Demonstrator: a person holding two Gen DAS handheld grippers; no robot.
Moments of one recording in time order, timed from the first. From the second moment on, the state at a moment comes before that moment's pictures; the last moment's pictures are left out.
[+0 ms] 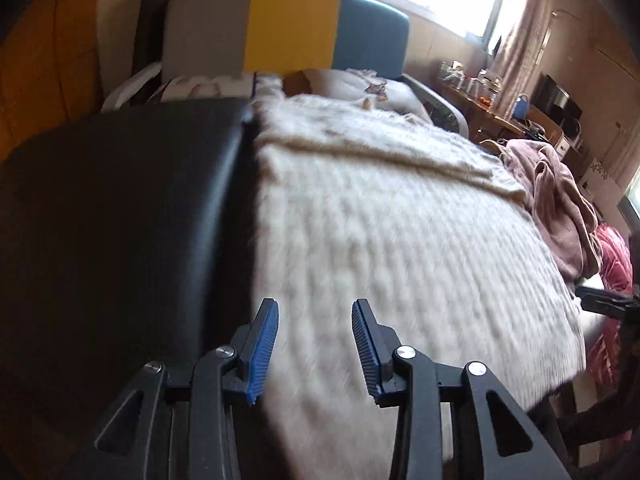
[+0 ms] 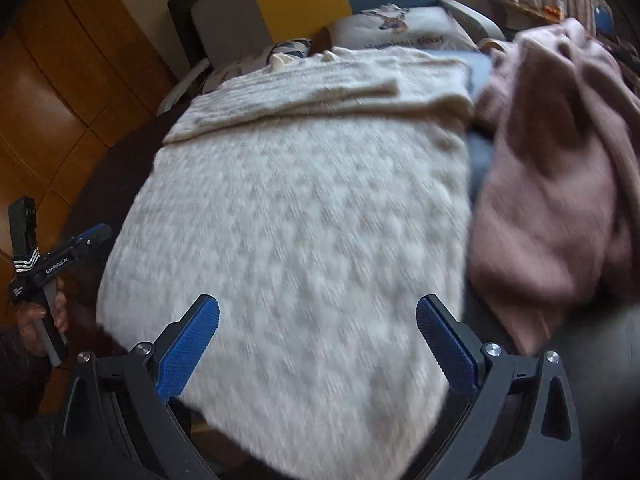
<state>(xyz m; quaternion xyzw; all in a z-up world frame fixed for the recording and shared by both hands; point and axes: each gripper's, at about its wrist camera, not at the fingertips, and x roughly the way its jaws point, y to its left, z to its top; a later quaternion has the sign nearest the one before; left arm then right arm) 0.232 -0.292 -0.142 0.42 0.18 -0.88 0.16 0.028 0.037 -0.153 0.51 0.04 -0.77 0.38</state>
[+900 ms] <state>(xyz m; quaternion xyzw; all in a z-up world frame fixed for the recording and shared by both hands) 0.275 -0.278 -0.175 0.42 0.26 -0.86 0.13 0.049 0.078 -0.182 0.53 -0.04 -0.75 0.40</state>
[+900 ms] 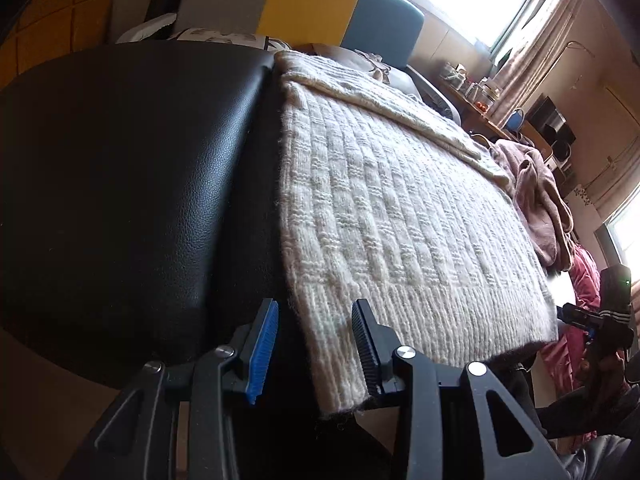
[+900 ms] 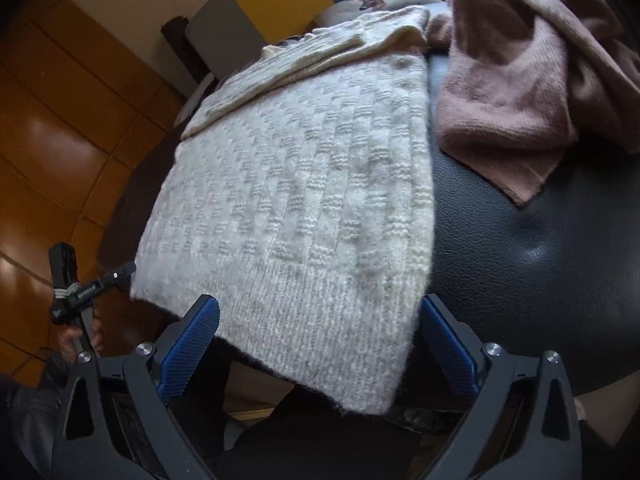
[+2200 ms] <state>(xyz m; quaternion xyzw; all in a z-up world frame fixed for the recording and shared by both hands) 0.295 -0.304 -0.207 0.33 0.52 -0.78 0.06 0.030 0.090 -0.196 0.55 -0.12 -0.69 0.45</state>
